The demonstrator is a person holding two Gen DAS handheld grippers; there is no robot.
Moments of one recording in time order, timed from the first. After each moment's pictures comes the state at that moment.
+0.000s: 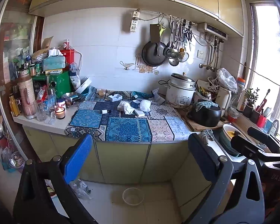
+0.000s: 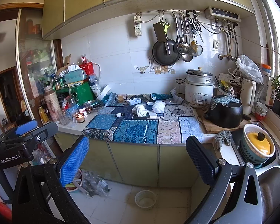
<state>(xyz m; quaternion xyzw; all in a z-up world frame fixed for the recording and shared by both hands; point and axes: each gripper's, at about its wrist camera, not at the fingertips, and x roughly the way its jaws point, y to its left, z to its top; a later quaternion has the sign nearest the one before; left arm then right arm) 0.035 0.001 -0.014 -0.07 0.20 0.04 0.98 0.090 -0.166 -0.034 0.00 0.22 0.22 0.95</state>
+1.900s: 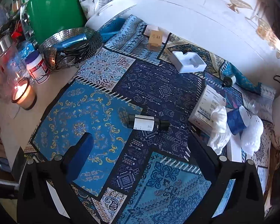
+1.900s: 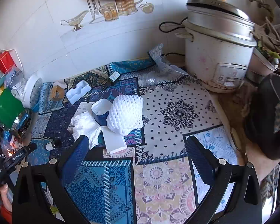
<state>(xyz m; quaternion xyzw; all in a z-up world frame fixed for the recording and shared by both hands) 0.604 0.251 -0.226 -0.22 0.44 0.26 0.83 0.618 -0.088 -0.164 0.04 0.44 0.13 0.89</state>
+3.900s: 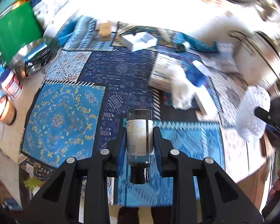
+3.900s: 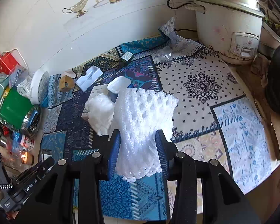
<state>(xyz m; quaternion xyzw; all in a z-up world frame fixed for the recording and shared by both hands) 0.550 0.197 -0.216 -0.12 0.47 0.07 0.87 0.561 -0.052 -0.186 0.10 0.46 0.14 0.87</state>
